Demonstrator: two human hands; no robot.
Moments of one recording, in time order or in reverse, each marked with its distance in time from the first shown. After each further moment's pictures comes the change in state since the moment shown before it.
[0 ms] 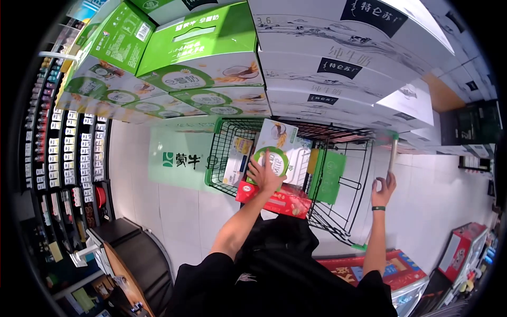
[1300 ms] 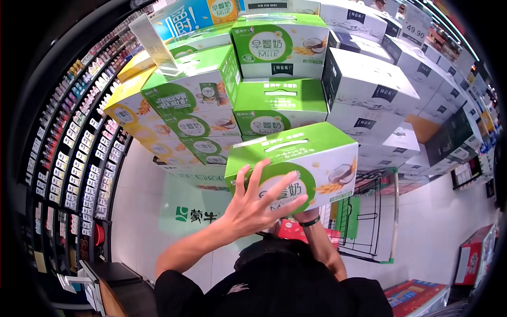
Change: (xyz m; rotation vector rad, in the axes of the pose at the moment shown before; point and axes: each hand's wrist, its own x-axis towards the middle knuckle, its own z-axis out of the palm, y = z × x) left_hand -0.059 -0.091 -0.425 0.283 0.705 1.385; right_hand 0.034 -0.522 0.043 2.725 -0.705 0.400
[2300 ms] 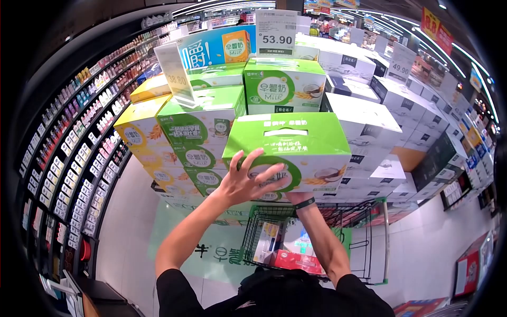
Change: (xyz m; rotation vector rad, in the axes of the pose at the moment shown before) left_hand 0.034 -0.111 0.039 0.377 0.402 0.180; right_hand 0.140 -0.032 0.046 -0.023 -0.187 0.039
